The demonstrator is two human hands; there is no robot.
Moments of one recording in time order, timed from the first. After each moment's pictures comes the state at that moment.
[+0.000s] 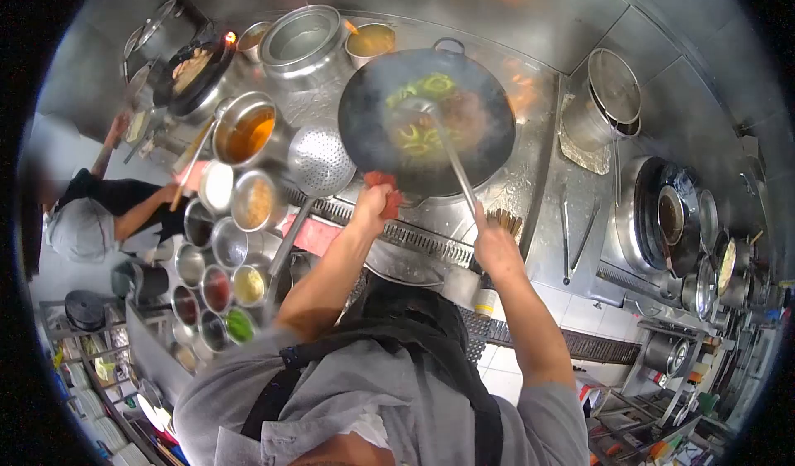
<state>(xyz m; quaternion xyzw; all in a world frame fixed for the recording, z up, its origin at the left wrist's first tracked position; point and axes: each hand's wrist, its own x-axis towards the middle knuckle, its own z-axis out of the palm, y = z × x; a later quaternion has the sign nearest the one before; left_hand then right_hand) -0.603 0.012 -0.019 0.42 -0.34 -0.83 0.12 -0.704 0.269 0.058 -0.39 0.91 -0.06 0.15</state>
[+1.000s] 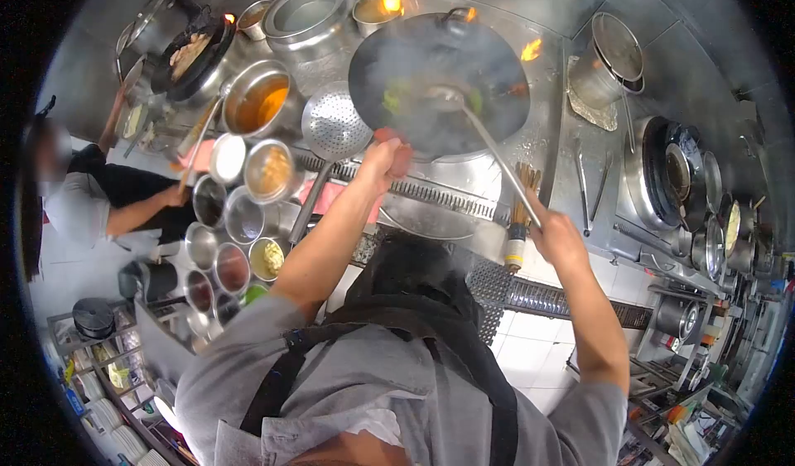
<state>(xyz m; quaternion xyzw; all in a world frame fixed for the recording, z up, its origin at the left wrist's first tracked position) -0.547 0.002 0.021 0.35 -0.37 -0.85 0.12 -0.642 0.334 0.120 -0.38 0.90 -0.12 0.16</state>
